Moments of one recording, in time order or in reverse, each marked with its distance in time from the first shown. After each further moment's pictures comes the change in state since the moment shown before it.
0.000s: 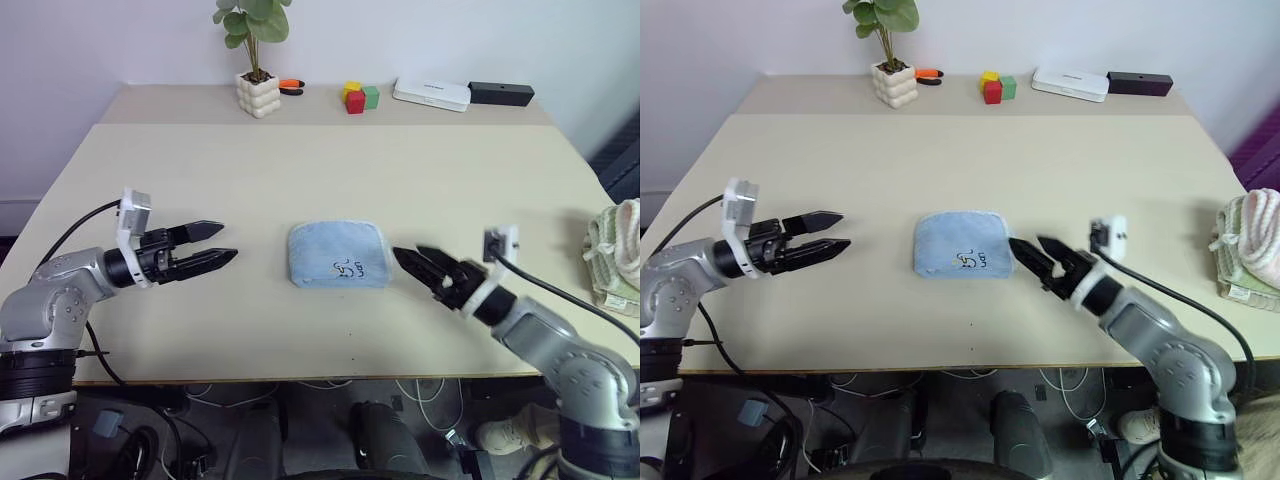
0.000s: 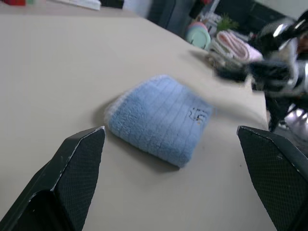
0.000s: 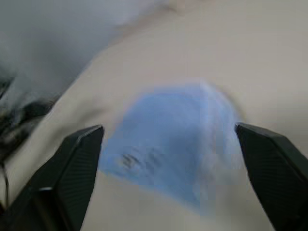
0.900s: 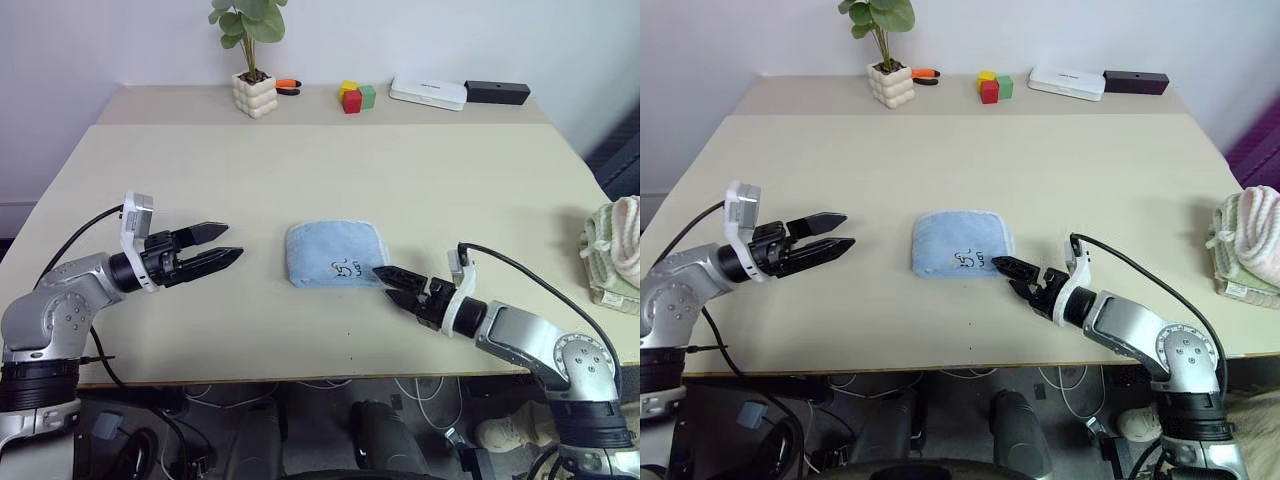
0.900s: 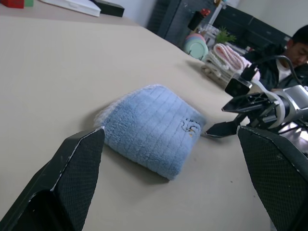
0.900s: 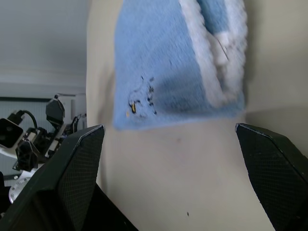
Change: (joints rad) left arm 0.044 -0.033 0.004 -0.116 -0.068 0.068 0.097; right arm -0.156 -0.090 0.209 0.264 0.613 0.034 -0.383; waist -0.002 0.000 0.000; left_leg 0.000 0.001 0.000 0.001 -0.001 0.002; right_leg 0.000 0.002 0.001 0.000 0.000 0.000
